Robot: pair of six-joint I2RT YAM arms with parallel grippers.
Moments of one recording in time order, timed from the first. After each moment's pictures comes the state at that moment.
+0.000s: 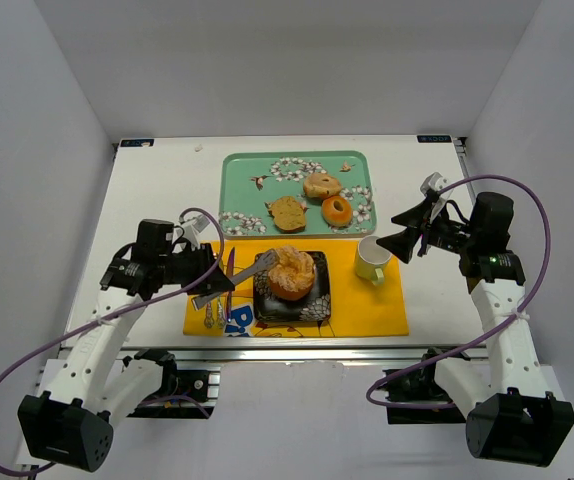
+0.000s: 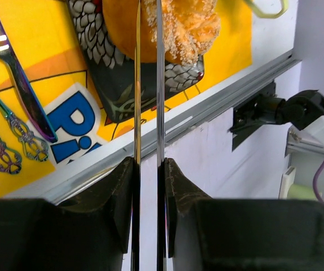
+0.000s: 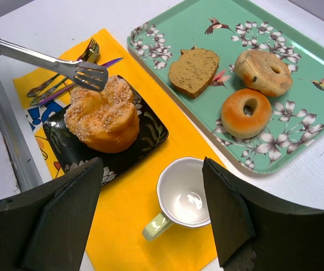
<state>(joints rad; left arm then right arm) -0.21 0.91 0.82 -0.80 0.63 -0.38 -0.07 0.93 0.85 -0.36 -1.06 -0.31</state>
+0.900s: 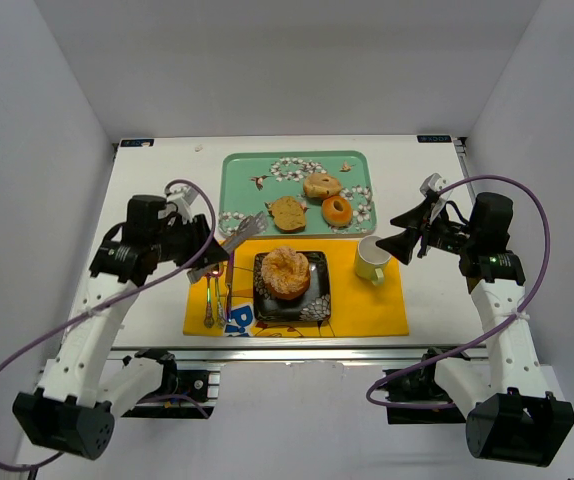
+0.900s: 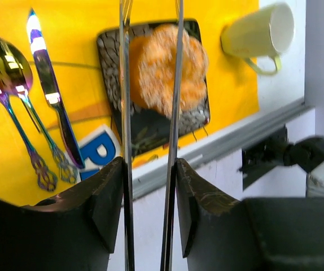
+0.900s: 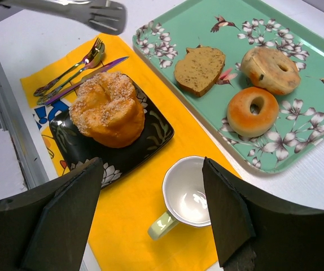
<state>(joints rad) -0.22 0.95 1.02 -0.84 0.46 -0.38 -0.07 0.93 0.85 -0.38 -1.08 -0.30</state>
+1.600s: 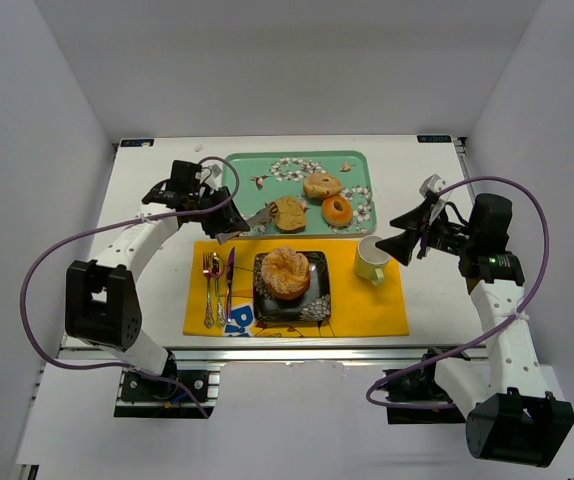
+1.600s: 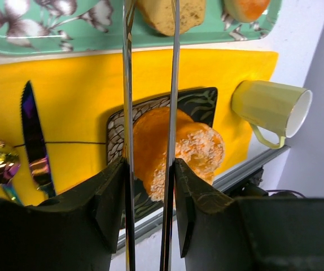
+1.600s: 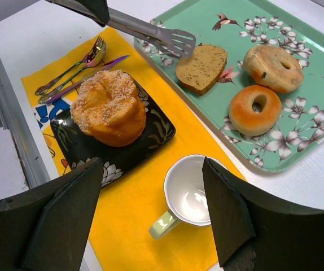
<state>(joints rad) -0.22 1.57 1.20 -0.59 0.48 -0.53 -0.07 0.93 0.84 -0.37 -1.08 -0.30</state>
